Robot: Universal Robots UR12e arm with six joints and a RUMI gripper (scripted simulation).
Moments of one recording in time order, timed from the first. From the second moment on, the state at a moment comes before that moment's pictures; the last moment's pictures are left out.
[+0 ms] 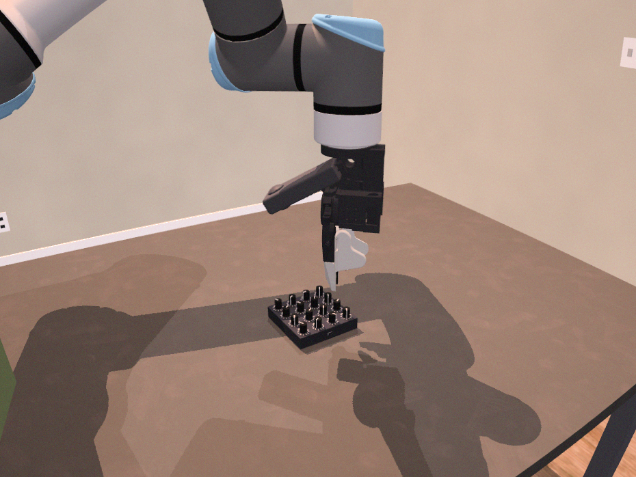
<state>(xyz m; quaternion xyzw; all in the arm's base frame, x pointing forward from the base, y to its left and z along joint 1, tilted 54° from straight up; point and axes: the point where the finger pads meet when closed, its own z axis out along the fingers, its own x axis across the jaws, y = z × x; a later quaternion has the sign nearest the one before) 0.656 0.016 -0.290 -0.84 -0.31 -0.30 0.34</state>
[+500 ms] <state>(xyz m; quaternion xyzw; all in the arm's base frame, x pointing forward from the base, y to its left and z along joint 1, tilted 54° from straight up) 0.658 0.023 -0.295 -0.83 -0.31 -0.30 0.34</state>
